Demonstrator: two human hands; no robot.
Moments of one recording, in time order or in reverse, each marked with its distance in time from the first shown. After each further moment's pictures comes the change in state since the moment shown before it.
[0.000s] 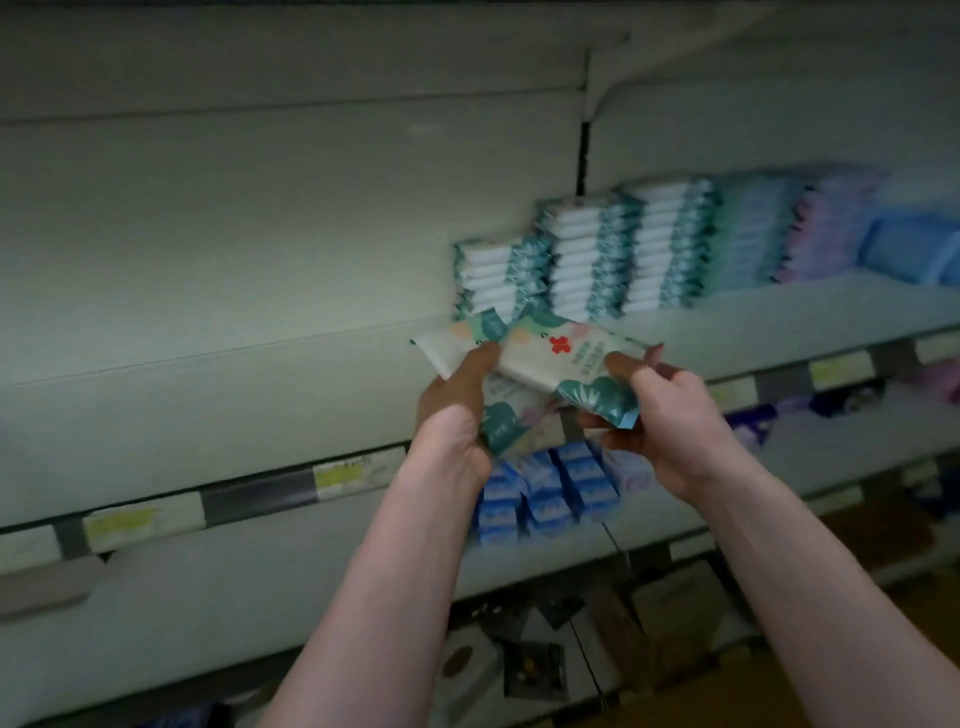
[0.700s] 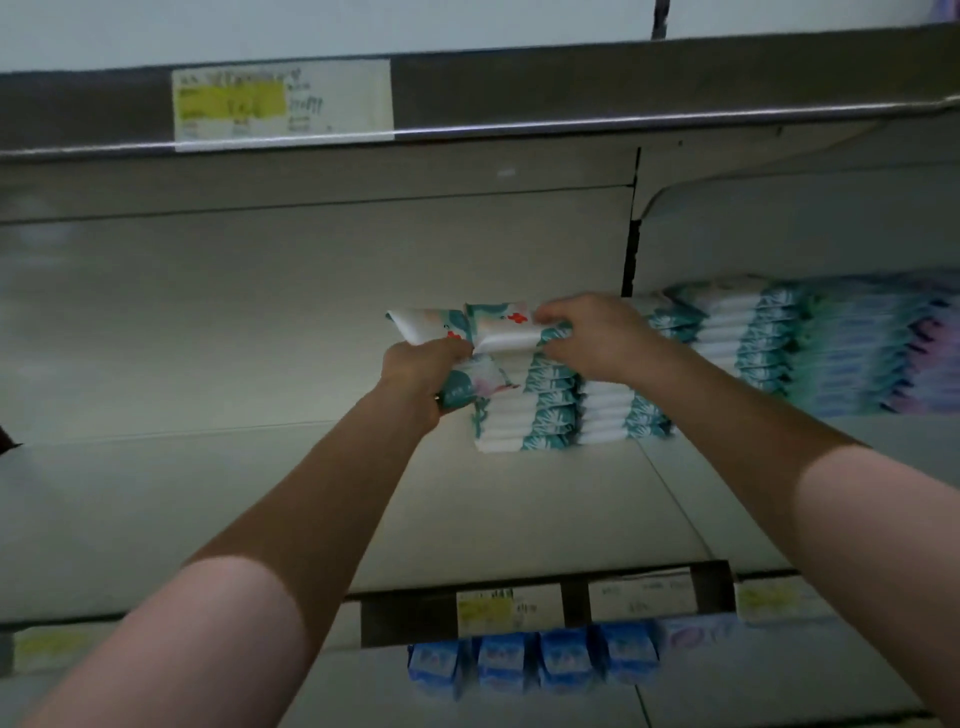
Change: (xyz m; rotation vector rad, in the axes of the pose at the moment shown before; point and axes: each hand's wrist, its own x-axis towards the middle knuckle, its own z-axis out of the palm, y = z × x) left_hand 0.114 0.099 0.074 0.369 0.276 0.290; right_hand 0.205 -0.110 0.053 -1.217 -0.287 -0.742
